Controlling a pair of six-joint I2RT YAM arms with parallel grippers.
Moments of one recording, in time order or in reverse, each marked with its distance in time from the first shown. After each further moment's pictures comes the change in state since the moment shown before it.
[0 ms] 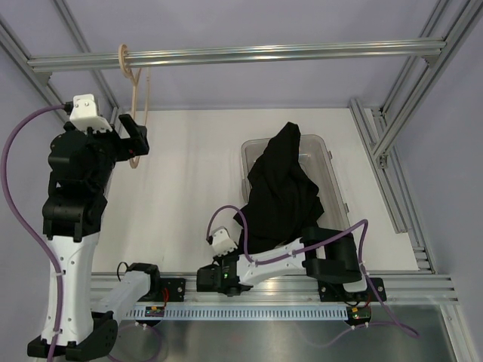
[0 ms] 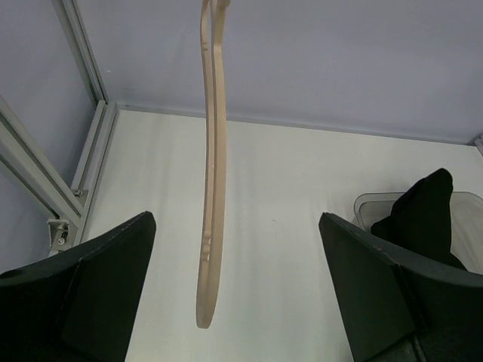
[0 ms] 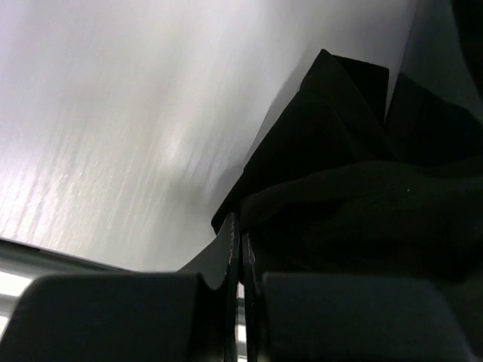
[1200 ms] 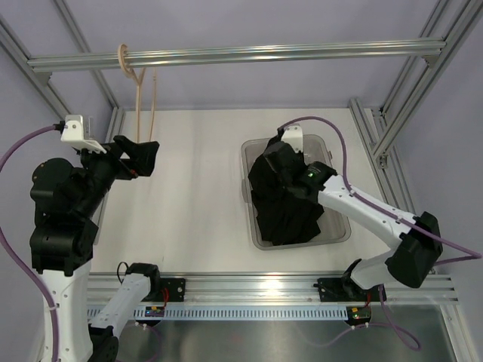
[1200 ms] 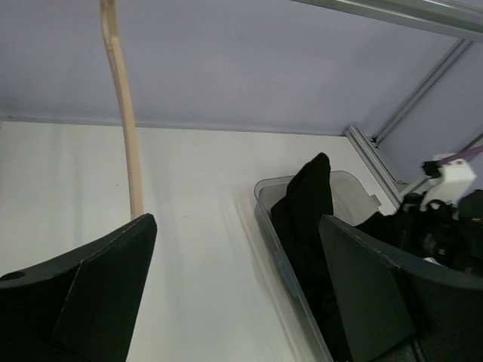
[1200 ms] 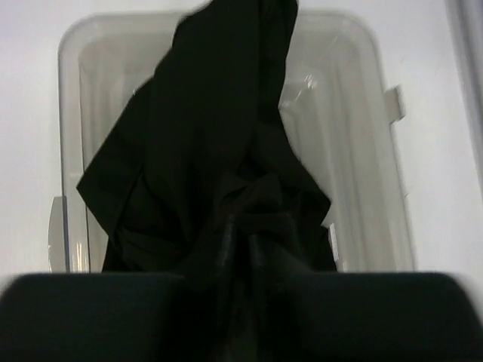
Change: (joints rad) left arm 0.000 -0.146 -0.013 -0.023 0.257 -0.147; right arm -0.793 -0.563 0.009 0.151 -0.103 -0.607
